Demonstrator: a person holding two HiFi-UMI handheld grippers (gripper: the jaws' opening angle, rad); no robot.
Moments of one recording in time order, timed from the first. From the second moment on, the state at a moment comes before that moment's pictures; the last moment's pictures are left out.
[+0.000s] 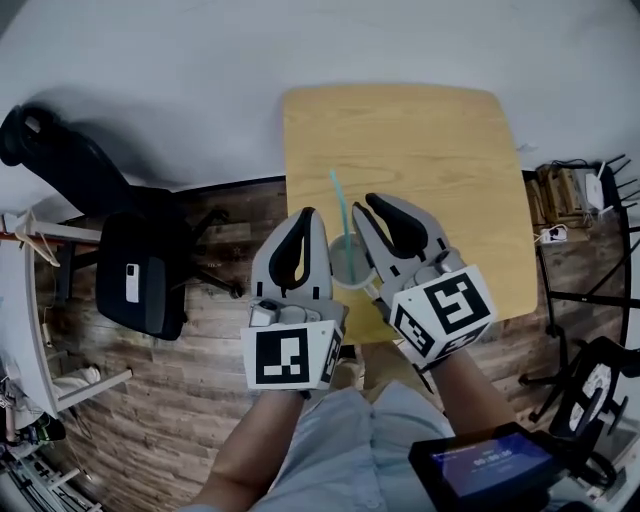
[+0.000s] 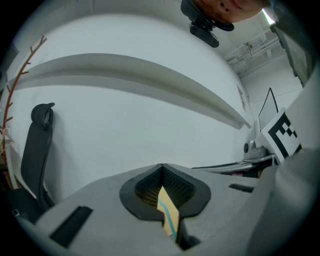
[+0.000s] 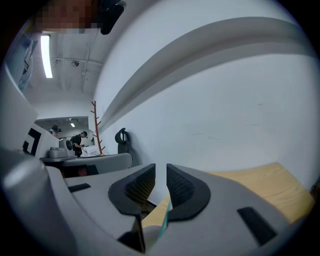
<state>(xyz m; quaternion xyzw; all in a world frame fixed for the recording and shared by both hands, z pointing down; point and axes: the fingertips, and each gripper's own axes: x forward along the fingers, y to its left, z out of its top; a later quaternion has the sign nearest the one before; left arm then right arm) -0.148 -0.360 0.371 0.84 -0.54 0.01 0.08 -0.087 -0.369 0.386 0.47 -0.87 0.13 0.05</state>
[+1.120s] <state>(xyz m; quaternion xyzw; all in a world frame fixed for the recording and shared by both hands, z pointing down) -0.141 -0.304 0.215 0.85 -0.52 -0.07 -0.06 -0.090 -0.303 0.221 0.50 -0.86 -0.05 -0.02</state>
